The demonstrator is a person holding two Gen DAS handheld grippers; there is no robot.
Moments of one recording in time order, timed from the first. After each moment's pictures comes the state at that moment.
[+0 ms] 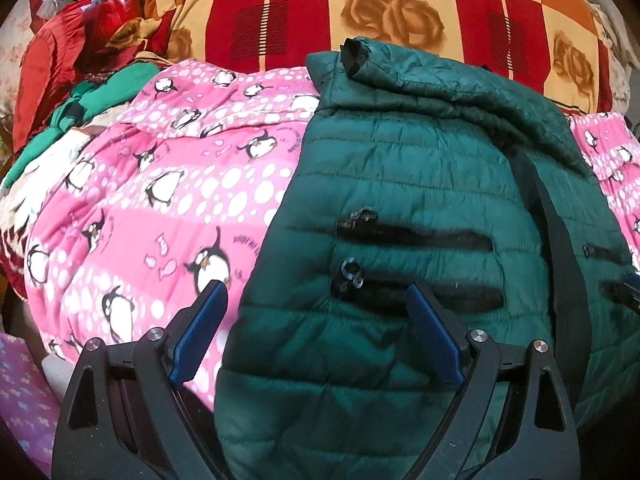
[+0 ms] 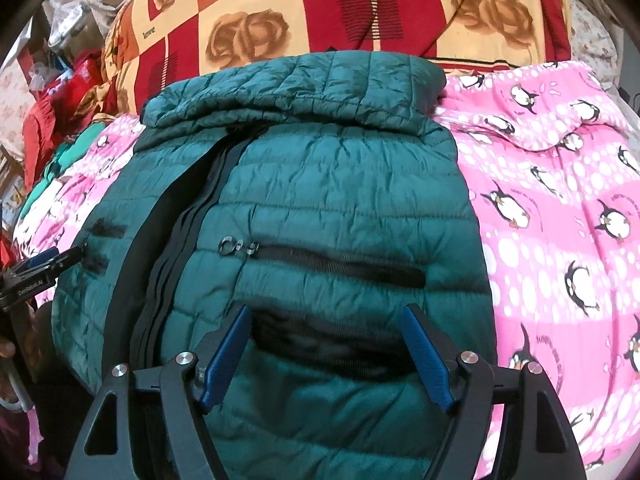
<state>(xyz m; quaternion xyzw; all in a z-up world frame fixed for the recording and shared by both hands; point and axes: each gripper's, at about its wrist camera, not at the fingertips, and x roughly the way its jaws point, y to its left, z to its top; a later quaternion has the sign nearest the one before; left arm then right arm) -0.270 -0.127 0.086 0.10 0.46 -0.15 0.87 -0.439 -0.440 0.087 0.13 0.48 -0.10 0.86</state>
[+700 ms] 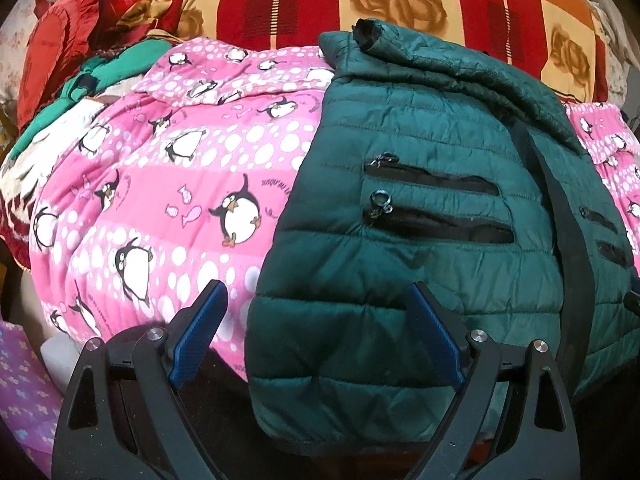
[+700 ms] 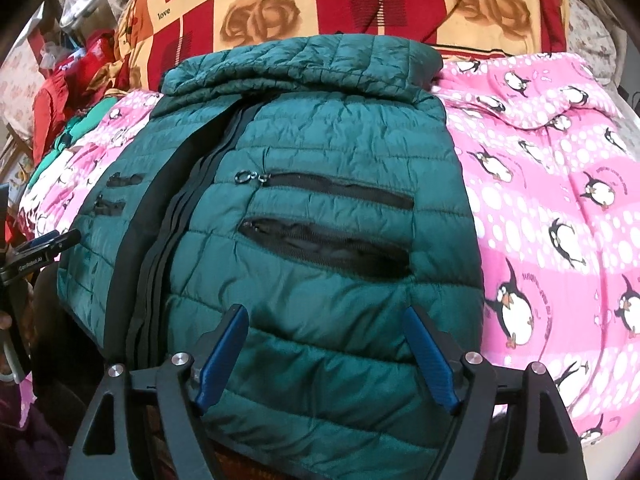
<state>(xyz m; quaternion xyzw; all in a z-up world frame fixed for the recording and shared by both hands) -0.294 -0.094 0.077 0.10 0.48 -0.15 0.86 -0.486 -0.423 0.084 0.12 0.50 -0.09 0.85</state>
